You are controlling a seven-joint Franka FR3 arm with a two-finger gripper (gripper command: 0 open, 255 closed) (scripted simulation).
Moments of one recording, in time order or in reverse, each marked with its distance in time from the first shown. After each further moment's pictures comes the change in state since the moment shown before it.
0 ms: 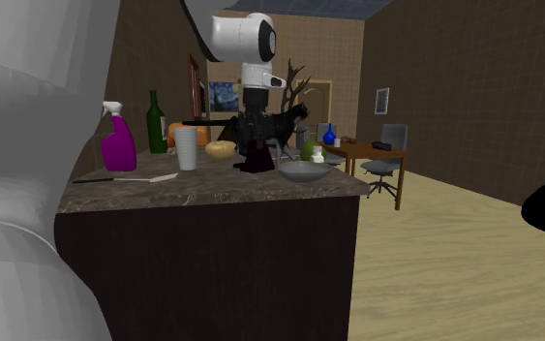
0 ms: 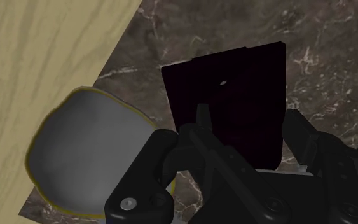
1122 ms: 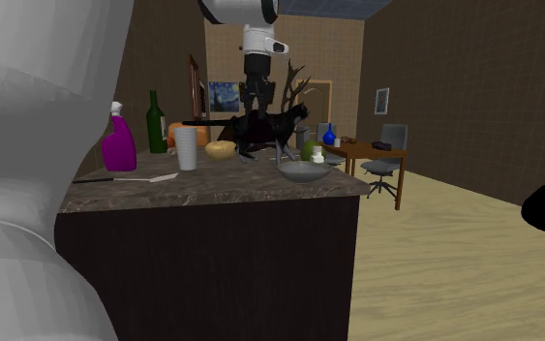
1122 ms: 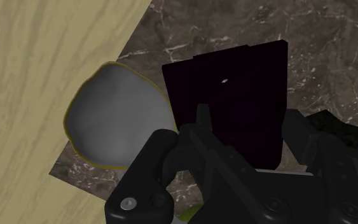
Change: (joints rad) arm 0.025 0.042 0.002 0.284 -0.018 -0.244 0.007
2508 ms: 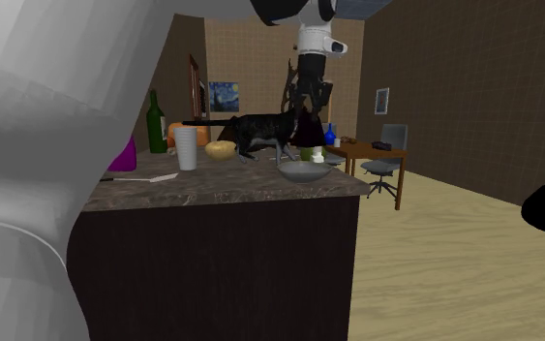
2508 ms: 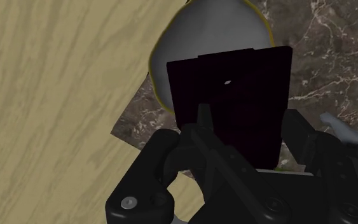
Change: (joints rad) arm -0.144 0.105 -0.067 0.150 -0.016 -0.061 -0.227
